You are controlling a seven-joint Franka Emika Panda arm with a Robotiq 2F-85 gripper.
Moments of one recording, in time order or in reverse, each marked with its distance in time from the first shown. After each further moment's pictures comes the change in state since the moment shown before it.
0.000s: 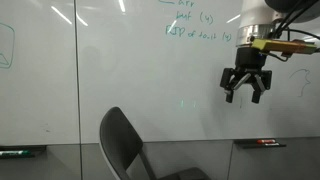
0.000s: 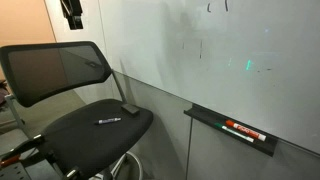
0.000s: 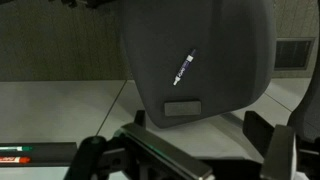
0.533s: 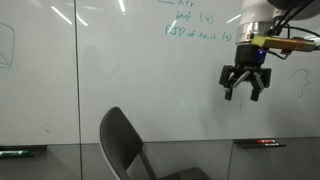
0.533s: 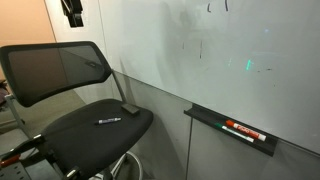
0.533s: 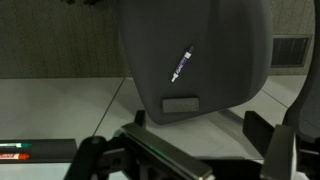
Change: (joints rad) arm 0.002 -0.001 -0.001 0.011 0.000 0.000 0.000
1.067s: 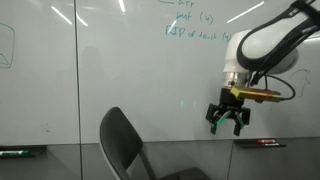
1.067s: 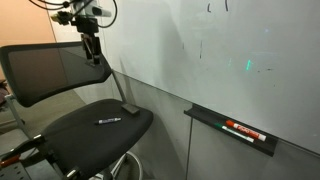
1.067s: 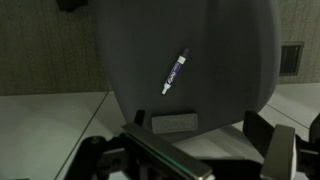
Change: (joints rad) arm 0.020 0.301 -0.053 -0.067 0.032 0.329 -0.052
